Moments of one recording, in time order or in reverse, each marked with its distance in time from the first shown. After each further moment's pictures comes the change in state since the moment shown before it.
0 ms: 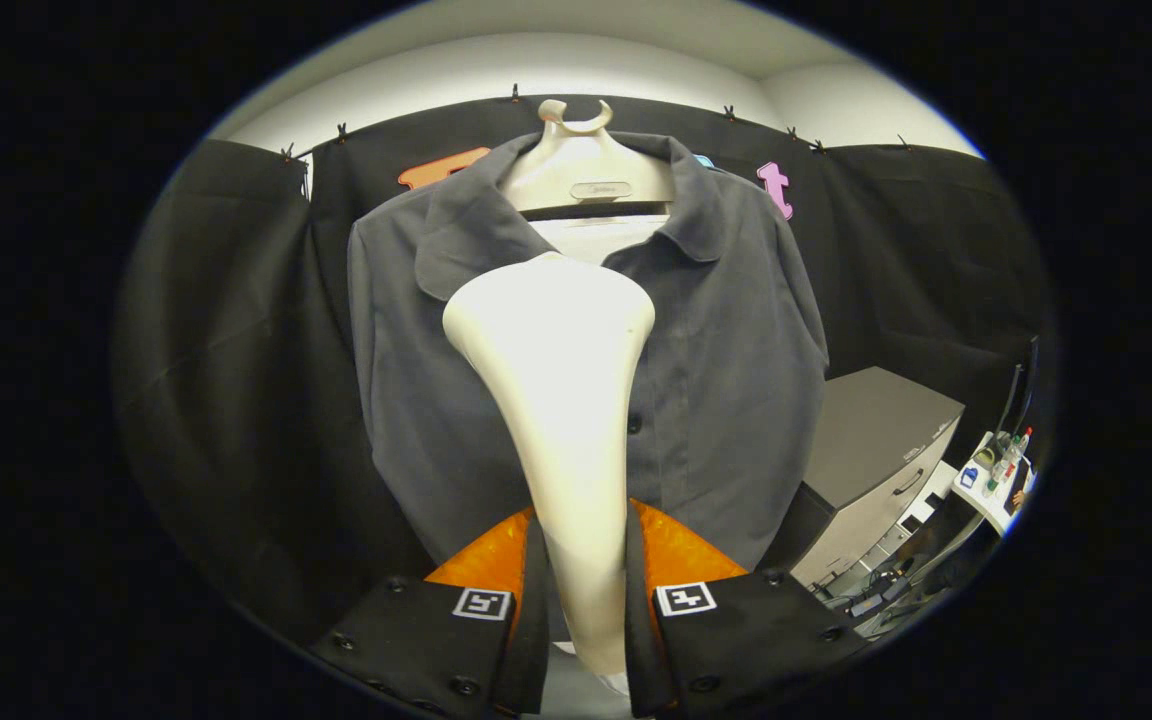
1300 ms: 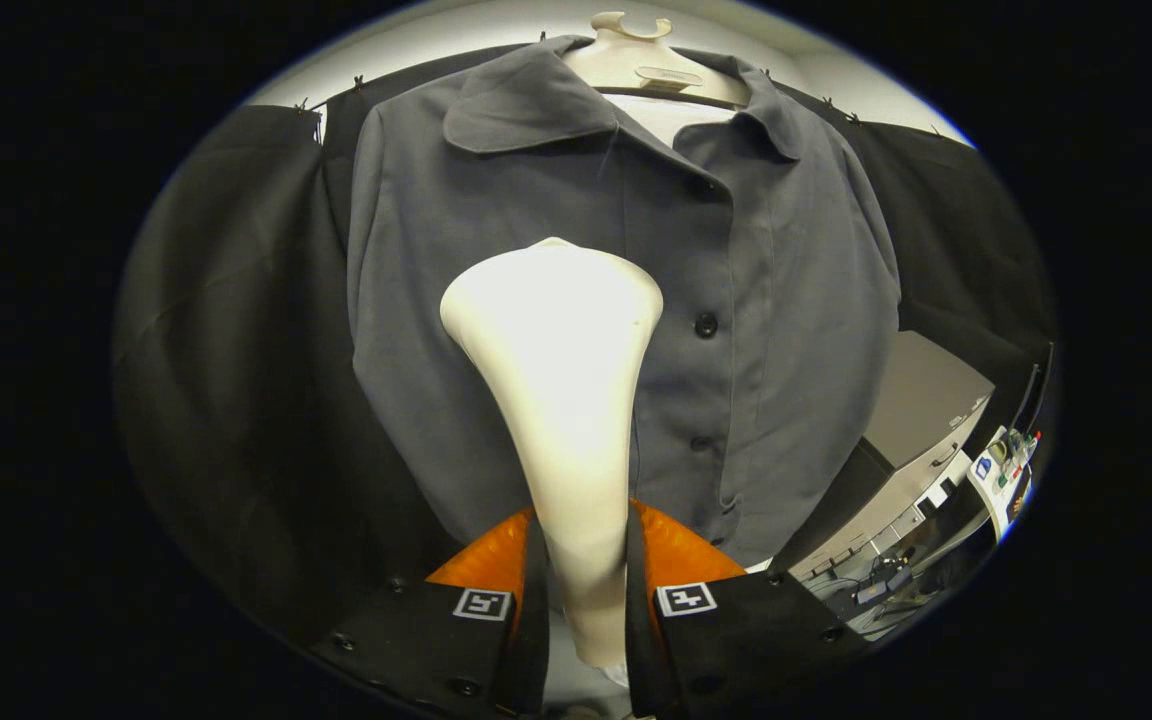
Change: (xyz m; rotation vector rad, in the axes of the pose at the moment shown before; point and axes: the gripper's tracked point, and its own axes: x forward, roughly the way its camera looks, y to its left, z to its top) arm 0.042 0.025 -0.069 -0.026 0.187 0.044
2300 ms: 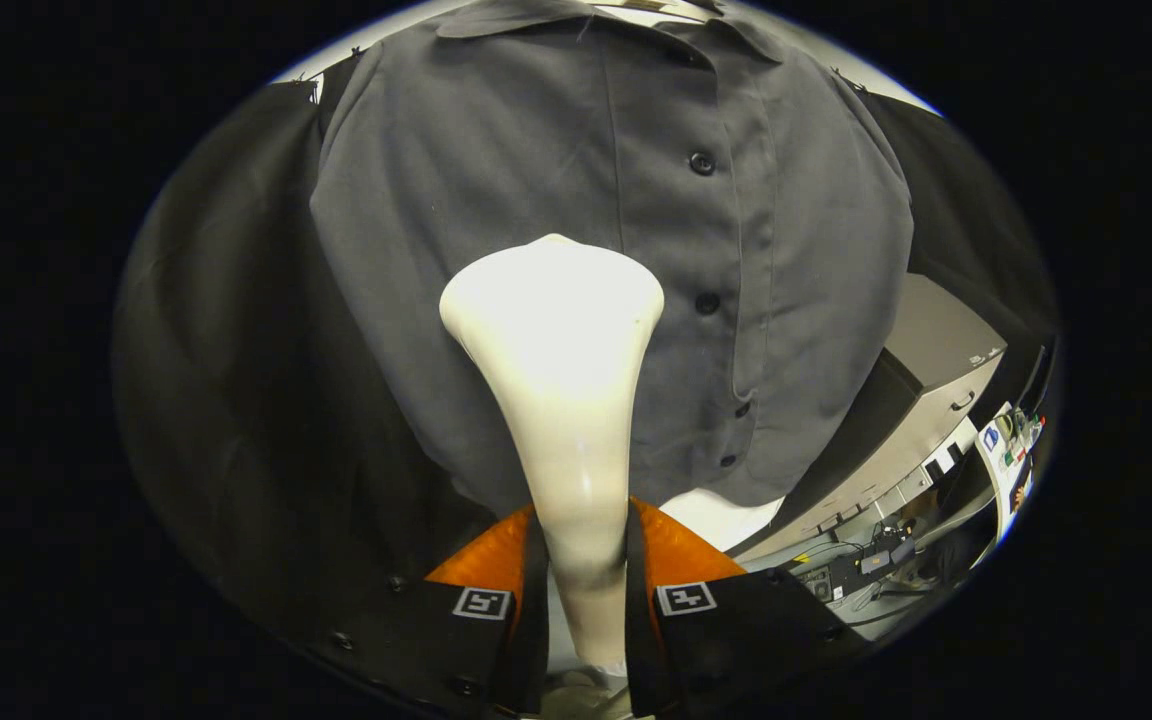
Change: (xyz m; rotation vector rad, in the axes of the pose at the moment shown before) arm 0.014 -0.018 -0.101 -0.001 0.190 0.009
